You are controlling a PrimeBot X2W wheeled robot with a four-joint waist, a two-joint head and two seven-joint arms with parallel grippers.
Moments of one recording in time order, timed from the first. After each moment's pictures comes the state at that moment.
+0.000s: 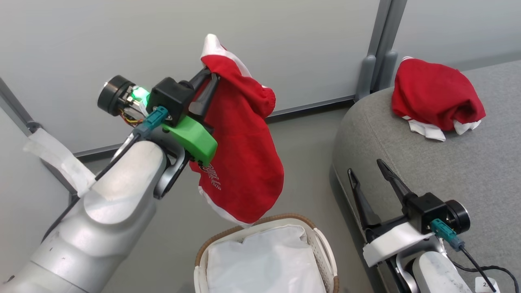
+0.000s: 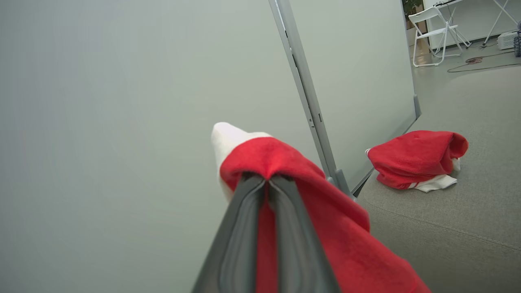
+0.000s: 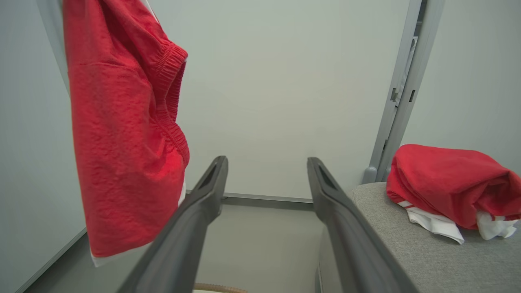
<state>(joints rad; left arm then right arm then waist) -0.83 0.30 -0.79 0.45 -0.47 -0.06 -0.21 -0.15 -0.05 0.16 0.19 0.10 0.13 -0.26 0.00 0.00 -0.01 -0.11</state>
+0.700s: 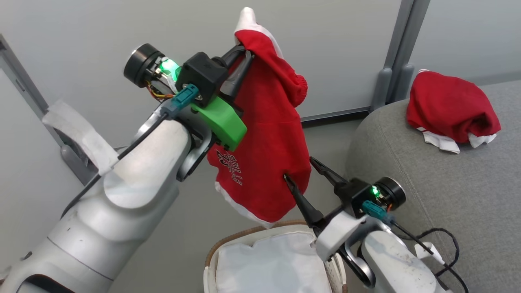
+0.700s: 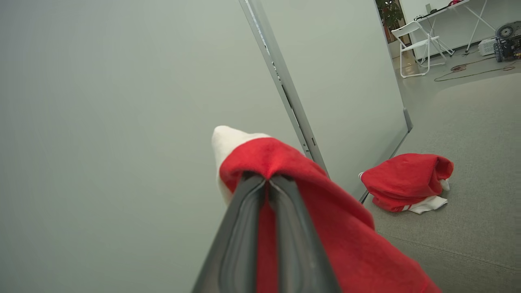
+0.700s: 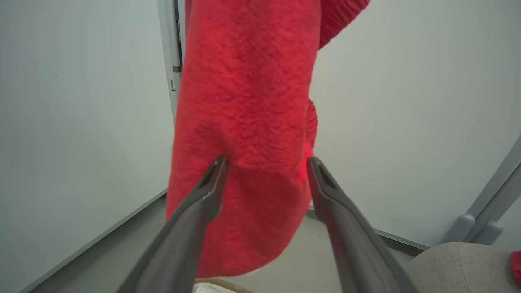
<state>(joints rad) -0.94 0.24 -0.84 0.42 -0.47 -0.08 -0.17 -0.37 -0.05 0.46 0.41 0.16 0.13 -0.26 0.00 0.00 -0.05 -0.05</state>
